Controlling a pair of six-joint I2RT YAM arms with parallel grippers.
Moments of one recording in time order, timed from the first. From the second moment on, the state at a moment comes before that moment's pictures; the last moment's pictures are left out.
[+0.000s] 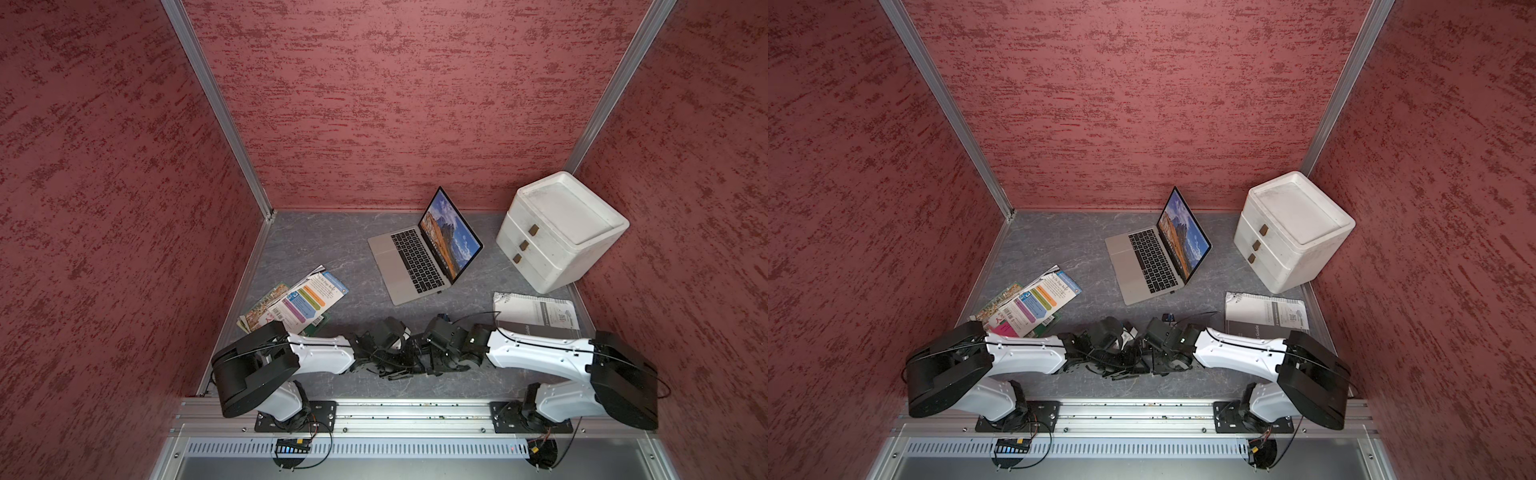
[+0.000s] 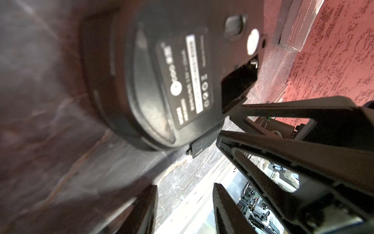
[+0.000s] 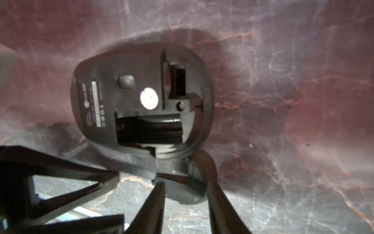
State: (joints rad) left arm -1.00 1.47 0.48 0.13 0.49 -1.15; right arm 1.07 1.43 0.74 -0.62 0.00 0.98
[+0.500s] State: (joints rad) left arm -1.00 1.46 0.46 0.14 0.48 -1.15; right arm 1.09 1.55 0.82 -0.71 0.12 1.02
